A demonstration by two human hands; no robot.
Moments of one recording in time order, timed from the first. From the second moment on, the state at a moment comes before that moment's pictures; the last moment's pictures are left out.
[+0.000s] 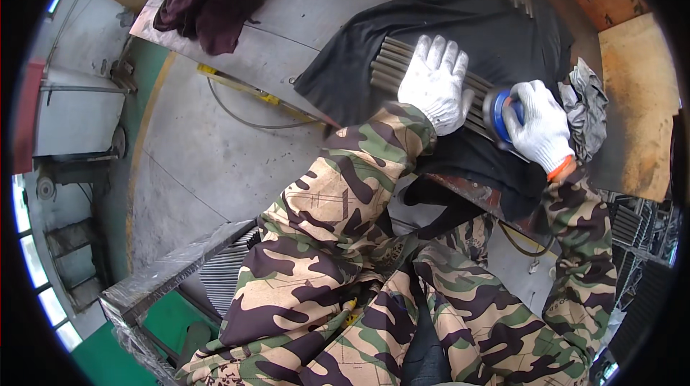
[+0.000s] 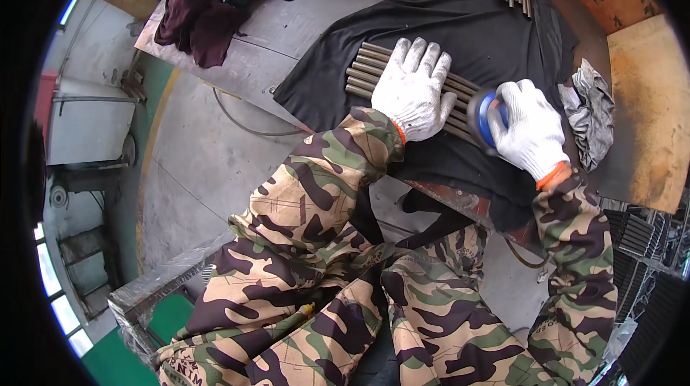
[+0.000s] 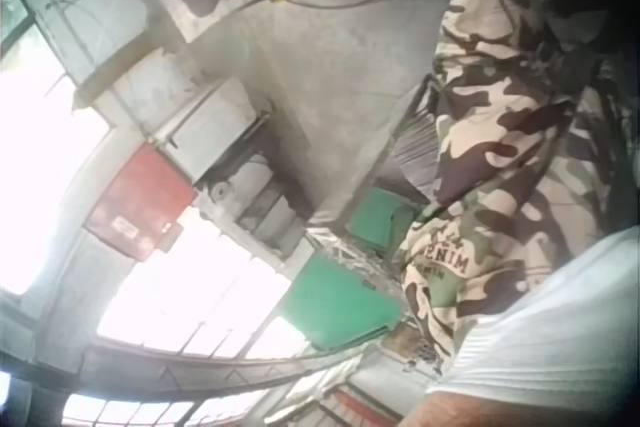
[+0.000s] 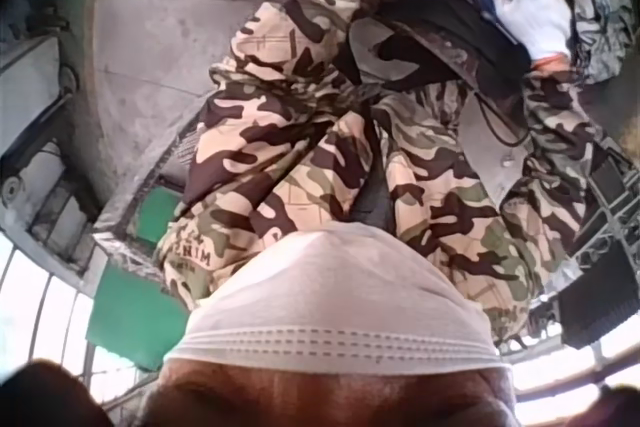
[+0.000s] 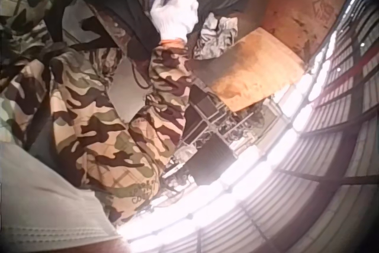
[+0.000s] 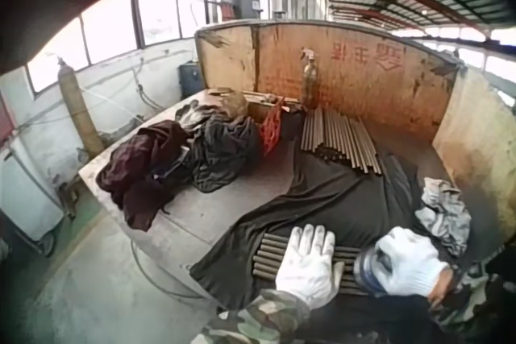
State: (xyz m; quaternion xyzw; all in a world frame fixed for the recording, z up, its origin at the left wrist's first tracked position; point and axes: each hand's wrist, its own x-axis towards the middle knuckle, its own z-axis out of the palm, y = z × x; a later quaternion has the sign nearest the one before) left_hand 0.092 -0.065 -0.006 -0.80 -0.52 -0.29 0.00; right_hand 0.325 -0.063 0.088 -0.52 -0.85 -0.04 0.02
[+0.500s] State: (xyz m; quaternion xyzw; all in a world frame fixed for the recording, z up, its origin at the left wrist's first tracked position) left_hand 0.094 -0.059 -0.006 -0.81 -0.49 -0.31 0.03; right_hand 0.329 -0.057 0.088 -0.58 -0.81 -0.10 0.05
